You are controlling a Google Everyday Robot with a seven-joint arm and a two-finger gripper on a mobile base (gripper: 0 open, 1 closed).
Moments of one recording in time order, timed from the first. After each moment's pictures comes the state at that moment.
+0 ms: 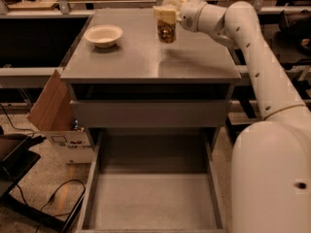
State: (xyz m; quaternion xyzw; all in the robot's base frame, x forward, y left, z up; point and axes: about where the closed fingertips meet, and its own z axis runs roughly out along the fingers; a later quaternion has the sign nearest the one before) arm 0.862 -0.042 0.987 -0.35 0.60 0.29 0.66
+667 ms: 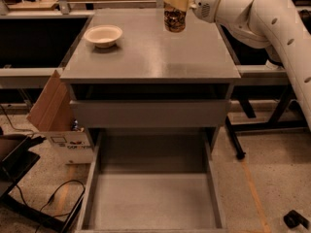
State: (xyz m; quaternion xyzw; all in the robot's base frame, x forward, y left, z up) arm 0.766 -0.054 1.070 -0.35 0.55 0.29 0.70
